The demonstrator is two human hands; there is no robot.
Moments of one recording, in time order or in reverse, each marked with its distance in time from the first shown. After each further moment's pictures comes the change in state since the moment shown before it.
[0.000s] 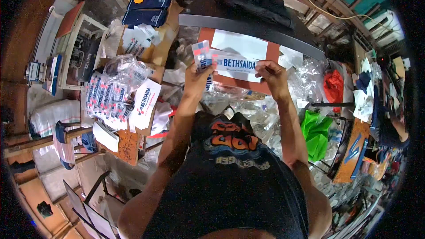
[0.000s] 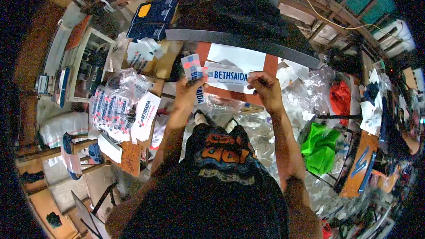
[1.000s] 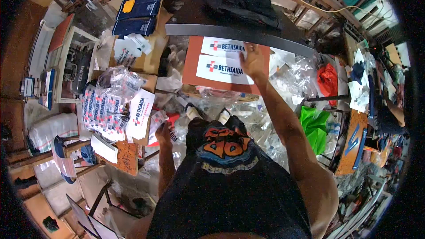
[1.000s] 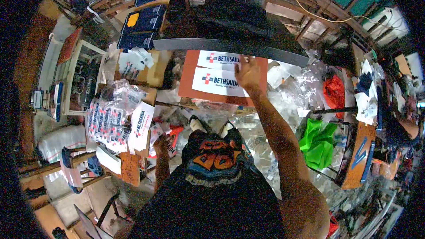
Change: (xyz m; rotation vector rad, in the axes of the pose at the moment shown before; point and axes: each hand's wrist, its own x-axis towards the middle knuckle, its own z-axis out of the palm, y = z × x) left_hand -0.133 -0.157 -0.231 -0.010 0.526 -0.225; right_hand 0.118 0.097 0.001 -1.046 0.386 -0.556
